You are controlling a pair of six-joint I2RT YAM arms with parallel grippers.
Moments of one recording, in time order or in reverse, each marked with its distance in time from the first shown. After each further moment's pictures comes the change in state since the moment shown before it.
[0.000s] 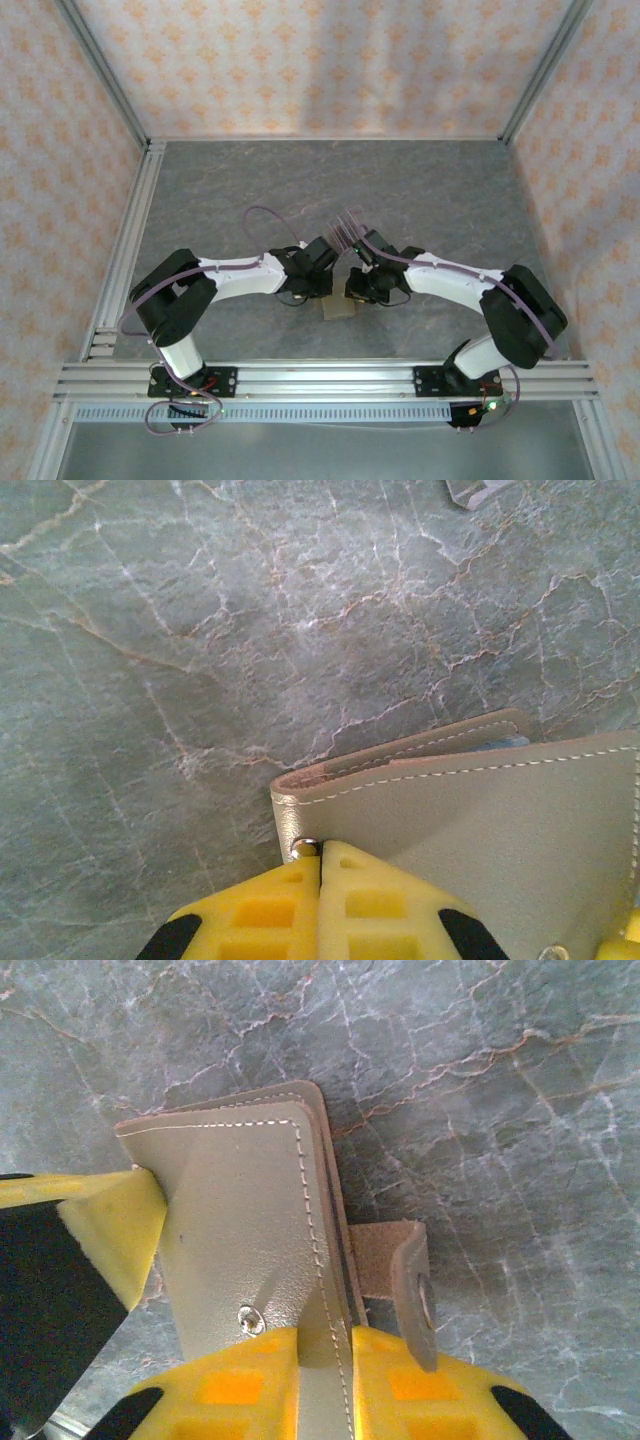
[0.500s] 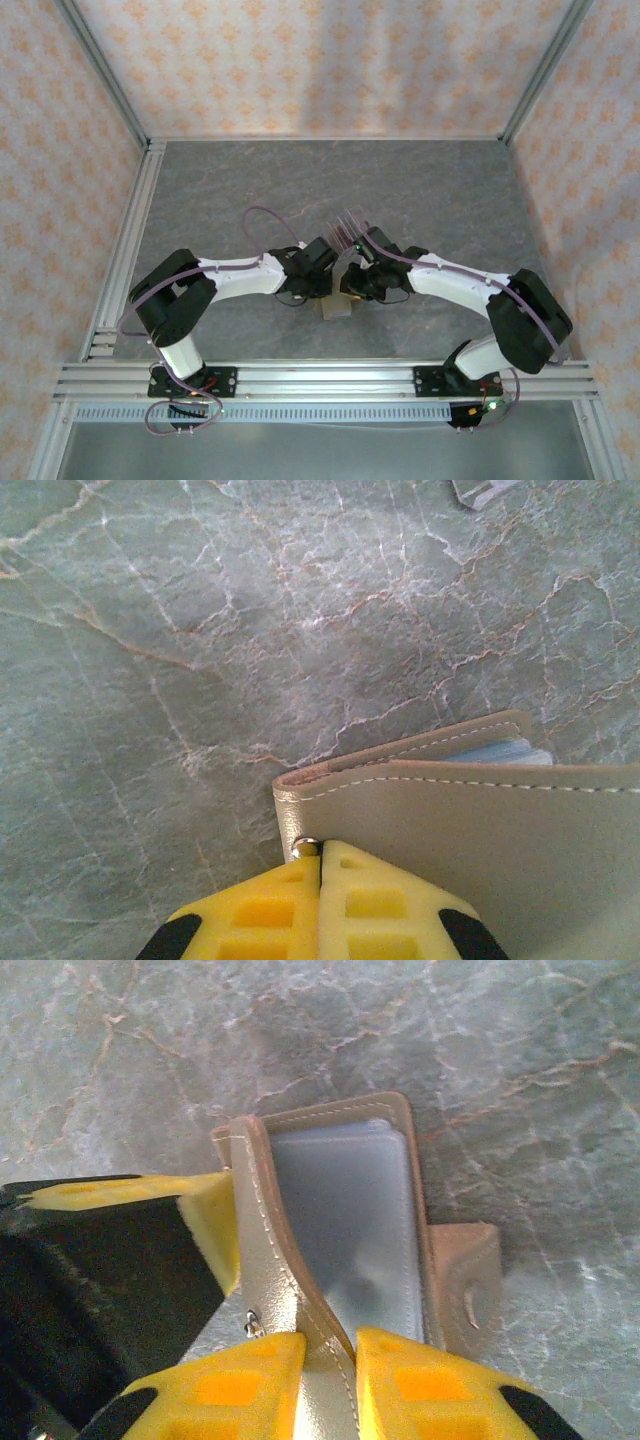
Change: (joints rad) left arm 0.000 -0.002 -0.006 0.004 0.000 -0.010; right arm 0.000 -0.029 0.001 0.064 -0.053 0.056
